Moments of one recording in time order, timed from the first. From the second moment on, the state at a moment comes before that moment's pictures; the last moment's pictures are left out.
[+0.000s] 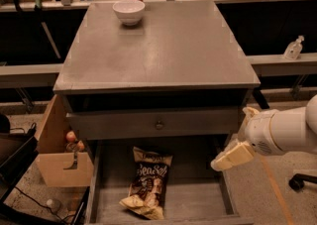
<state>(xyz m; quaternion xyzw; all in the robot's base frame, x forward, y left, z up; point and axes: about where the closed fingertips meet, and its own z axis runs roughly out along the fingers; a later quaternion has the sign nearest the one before) 0.457 -0.191 0.754 -0.43 0.84 0.10 0.32</state>
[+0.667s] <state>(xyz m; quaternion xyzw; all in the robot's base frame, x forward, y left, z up) 0.454 -0.177 0.598 -0.37 0.89 0.10 0.25</state>
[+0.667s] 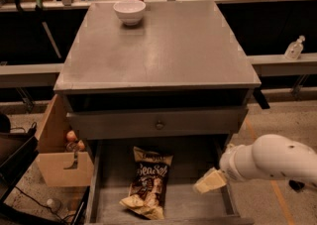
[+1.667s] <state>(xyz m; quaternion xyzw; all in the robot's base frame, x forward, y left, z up) 0.498 -0.161 0.460 -0.26 0.92 0.16 0.26</state>
